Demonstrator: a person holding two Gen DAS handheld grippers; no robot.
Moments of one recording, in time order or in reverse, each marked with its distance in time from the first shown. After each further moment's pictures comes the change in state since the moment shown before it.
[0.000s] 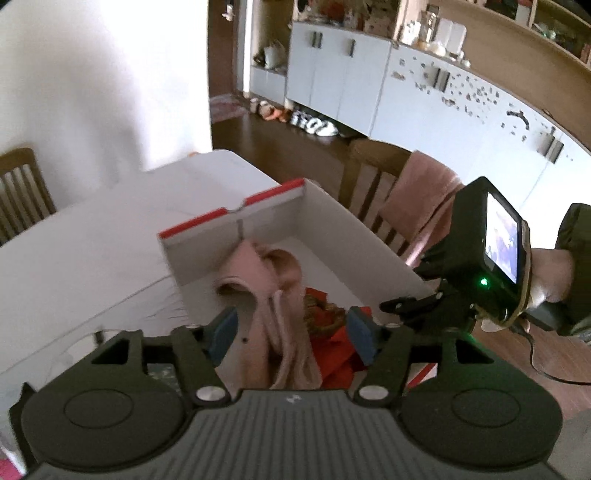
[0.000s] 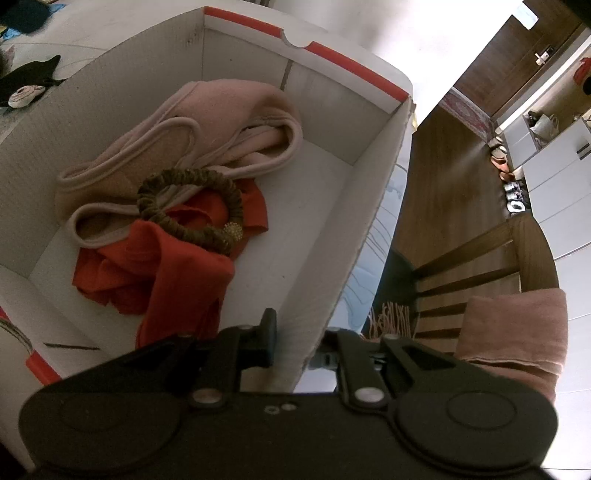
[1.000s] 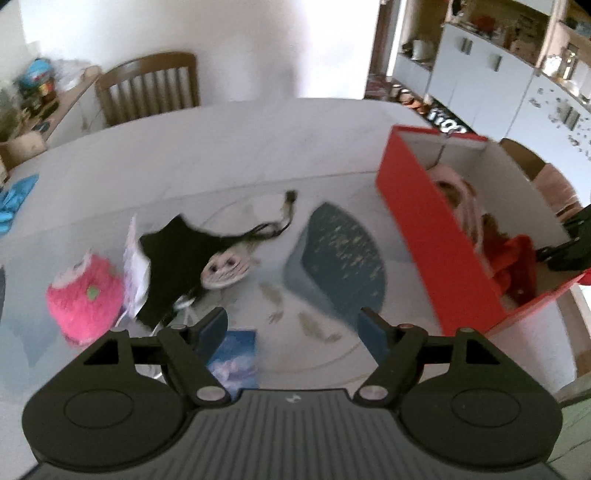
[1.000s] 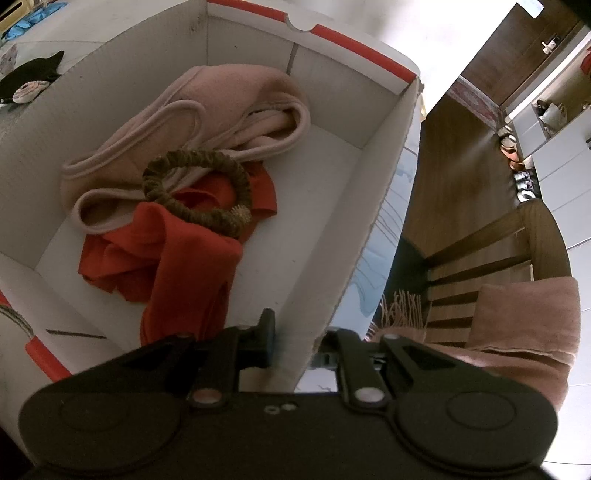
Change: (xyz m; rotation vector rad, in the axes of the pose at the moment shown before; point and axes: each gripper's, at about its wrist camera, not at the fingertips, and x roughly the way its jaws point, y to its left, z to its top) left arm -0.063 0.123 -0.149 -0.328 0.080 0.312; right arm 0.000 -0.004 -0.003 0.015 0.030 0.039
